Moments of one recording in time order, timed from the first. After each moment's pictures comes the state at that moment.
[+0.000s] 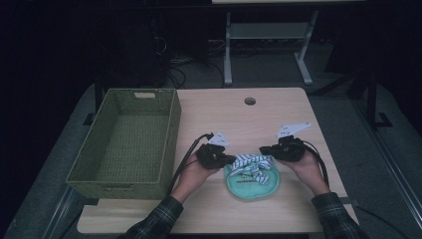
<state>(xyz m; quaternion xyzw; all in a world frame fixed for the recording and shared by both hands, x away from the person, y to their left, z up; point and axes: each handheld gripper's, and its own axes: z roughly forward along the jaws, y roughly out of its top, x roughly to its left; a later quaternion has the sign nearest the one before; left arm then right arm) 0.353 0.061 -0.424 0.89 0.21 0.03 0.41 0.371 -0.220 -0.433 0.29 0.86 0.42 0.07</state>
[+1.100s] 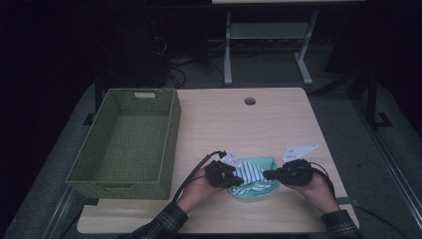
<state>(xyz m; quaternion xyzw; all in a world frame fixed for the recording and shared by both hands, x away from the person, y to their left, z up) 0.314 0.037 -0.446 0.92 0.14 -0.02 0.36 0.307 -0.227 -0.443 0.25 0.87 0.42 0.02</state>
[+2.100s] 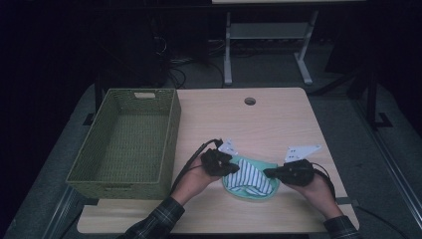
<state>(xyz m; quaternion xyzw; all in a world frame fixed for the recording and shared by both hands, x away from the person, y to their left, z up) 0.339 0.045 -0.404 0.92 0.15 0.04 0.35 0.308 -0.229 -0.436 0.26 0.86 0.44 0.05</state>
